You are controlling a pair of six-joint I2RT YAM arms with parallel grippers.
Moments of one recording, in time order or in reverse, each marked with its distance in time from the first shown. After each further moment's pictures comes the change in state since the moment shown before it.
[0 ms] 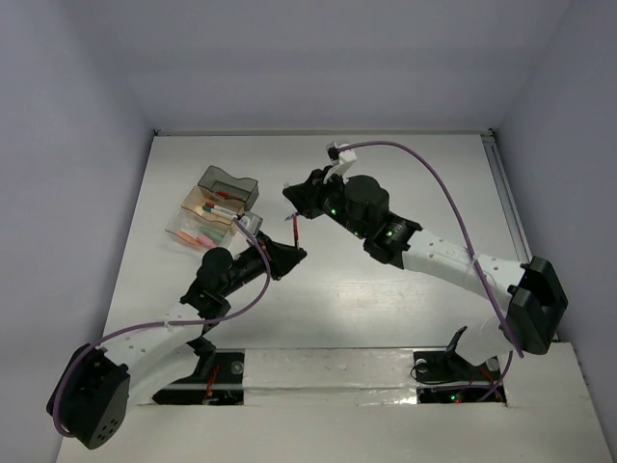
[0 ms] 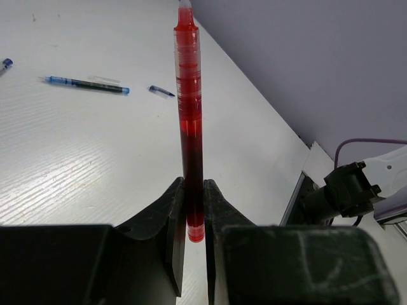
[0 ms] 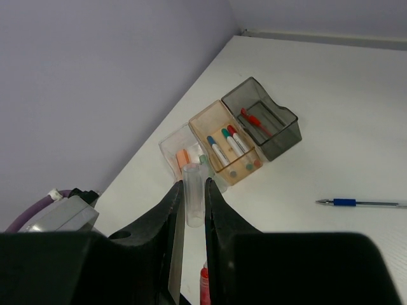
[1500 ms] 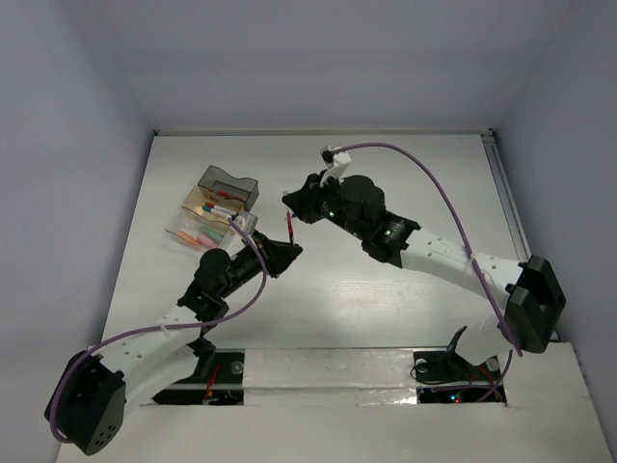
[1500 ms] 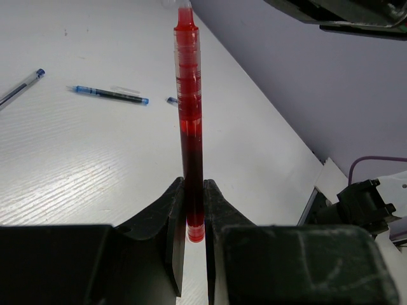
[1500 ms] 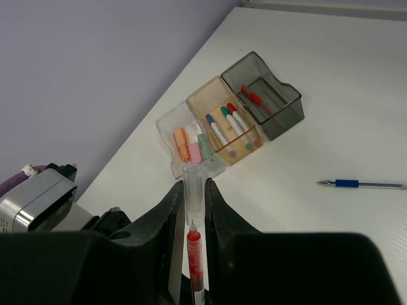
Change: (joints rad) left arm 0.000 -0.046 0.000 -0.039 -0.082 0.011; right arm 0.000 0.011 0.013 -0.078 -0.037 0.002
